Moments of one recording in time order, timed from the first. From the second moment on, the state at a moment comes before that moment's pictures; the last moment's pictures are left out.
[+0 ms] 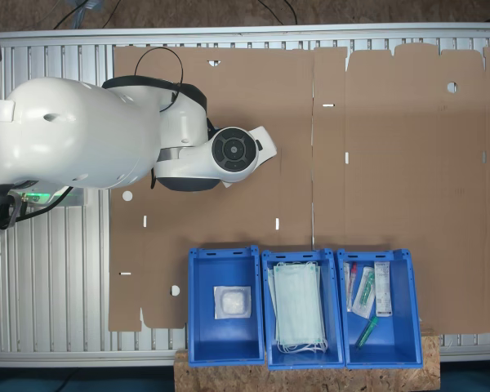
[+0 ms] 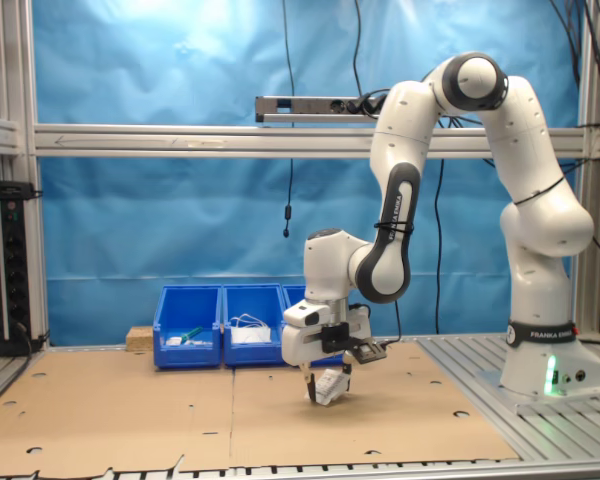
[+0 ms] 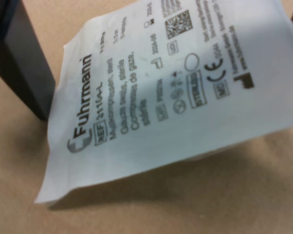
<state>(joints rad) -0.06 0.33 0.00 -2.57 -0.13 2.87 -1.19</state>
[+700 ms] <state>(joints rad) -0.06 0.33 0.00 -2.57 -0.13 2.87 -1.19</state>
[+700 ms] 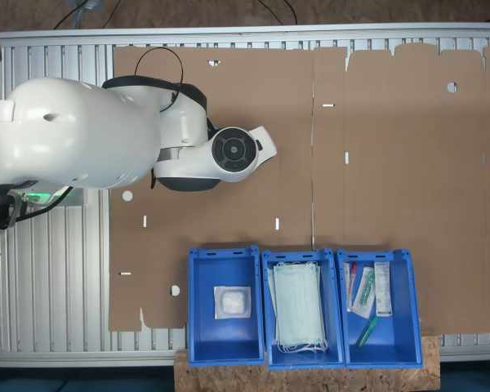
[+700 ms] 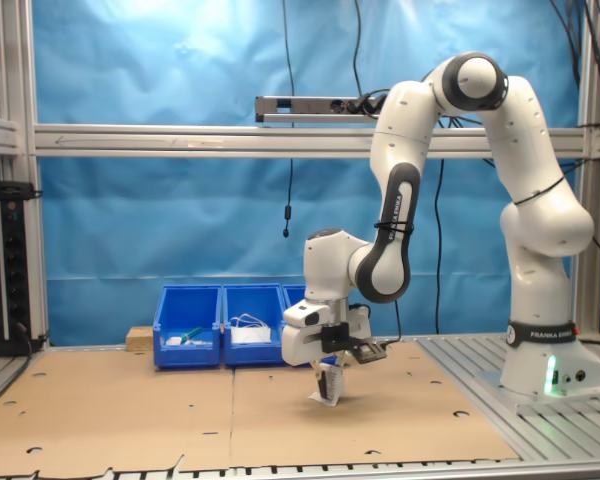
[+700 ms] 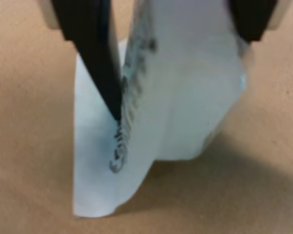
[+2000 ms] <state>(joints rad) -0.06 0.33 0.00 -2.57 -0.13 2.87 -1.19</state>
